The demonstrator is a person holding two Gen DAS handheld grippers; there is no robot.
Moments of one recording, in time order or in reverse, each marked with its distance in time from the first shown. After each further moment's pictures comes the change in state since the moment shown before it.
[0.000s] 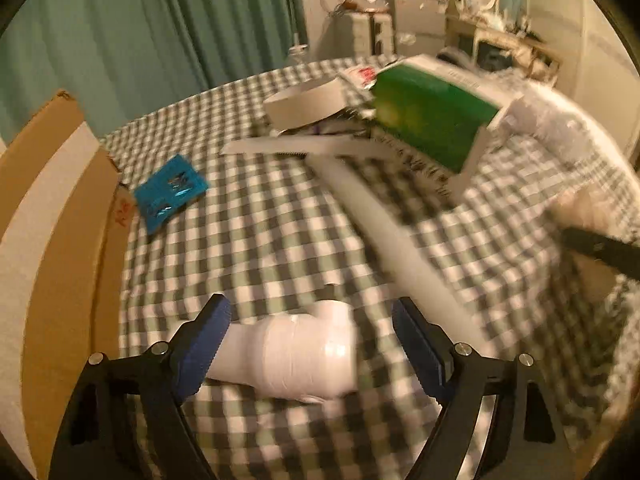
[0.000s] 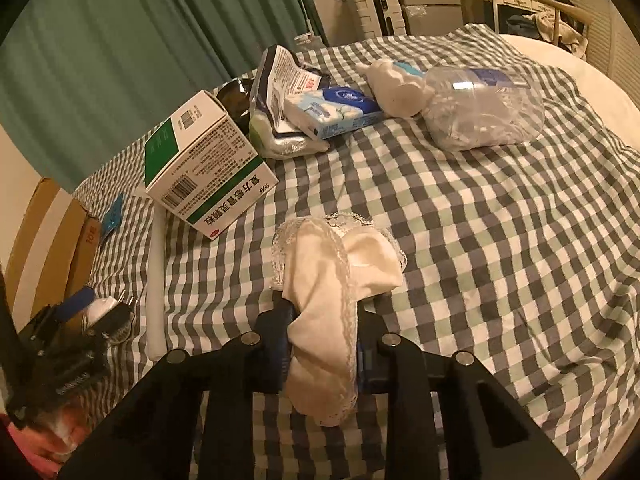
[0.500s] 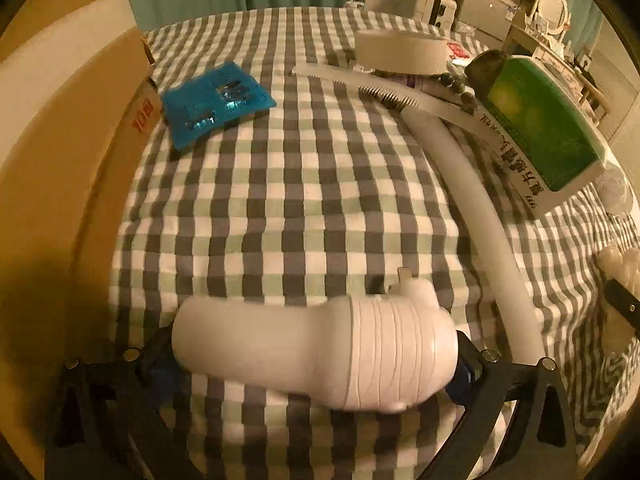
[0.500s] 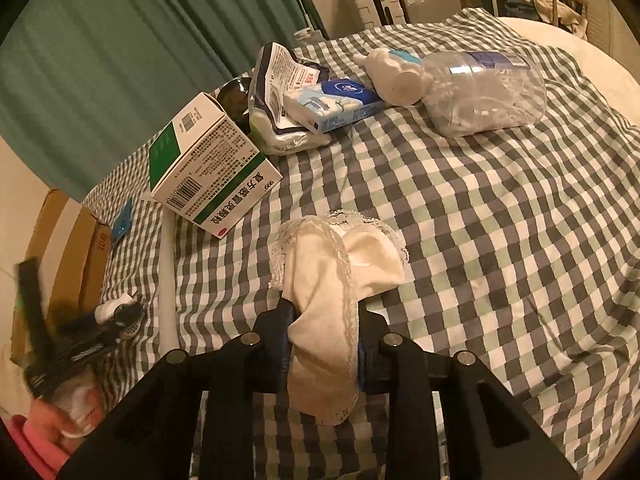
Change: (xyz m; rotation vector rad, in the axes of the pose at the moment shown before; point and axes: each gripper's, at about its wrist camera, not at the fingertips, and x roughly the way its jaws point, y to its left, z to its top) left arm 0.035 0.052 -0.011 -0.242 0.144 -0.058; right arm -0.003 -0.008 -0.002 0.054 0.020 0.060
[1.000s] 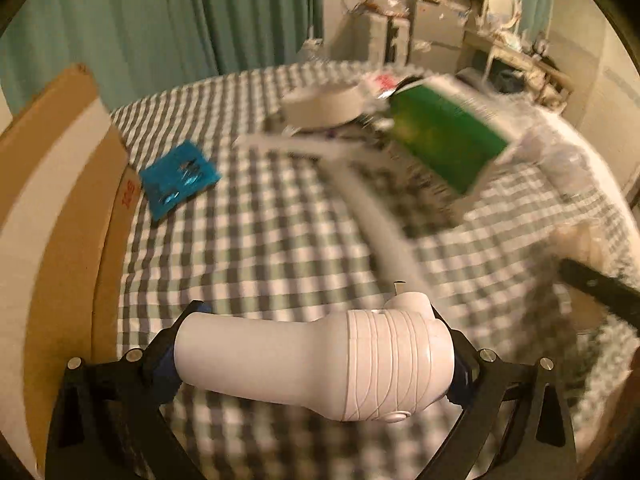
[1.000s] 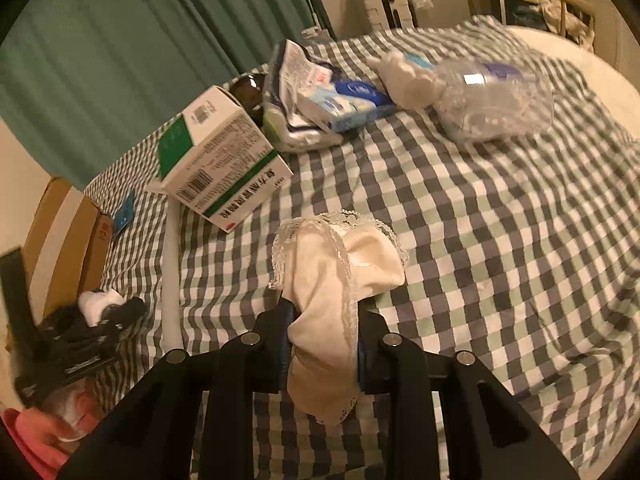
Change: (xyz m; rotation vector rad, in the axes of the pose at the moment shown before) left arm -0.063 -0.049 -0.015 0.133 -0.128 -0.046; right arm -0.004 0.017 0.003 -0.079 -0.028 -0.025
